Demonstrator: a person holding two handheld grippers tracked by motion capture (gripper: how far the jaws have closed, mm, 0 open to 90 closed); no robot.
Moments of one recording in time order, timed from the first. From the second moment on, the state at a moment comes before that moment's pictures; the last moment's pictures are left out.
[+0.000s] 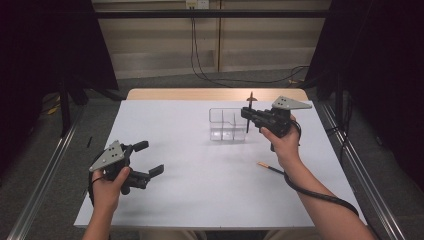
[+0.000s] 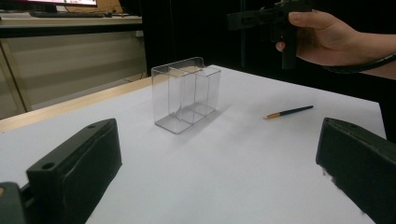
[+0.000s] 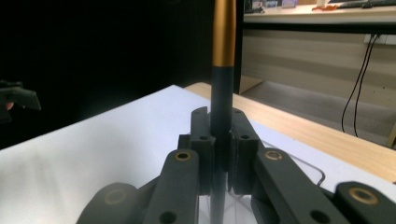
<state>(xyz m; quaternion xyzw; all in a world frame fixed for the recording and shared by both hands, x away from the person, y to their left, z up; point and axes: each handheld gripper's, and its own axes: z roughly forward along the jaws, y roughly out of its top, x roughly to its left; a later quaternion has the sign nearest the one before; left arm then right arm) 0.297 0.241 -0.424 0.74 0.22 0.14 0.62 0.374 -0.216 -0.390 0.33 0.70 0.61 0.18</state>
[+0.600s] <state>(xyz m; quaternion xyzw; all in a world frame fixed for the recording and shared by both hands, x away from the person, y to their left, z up) 0.295 0.245 -0.424 0.74 0.23 0.14 0.62 0.391 -0.213 -0.390 0.34 0.68 0.61 0.20</state>
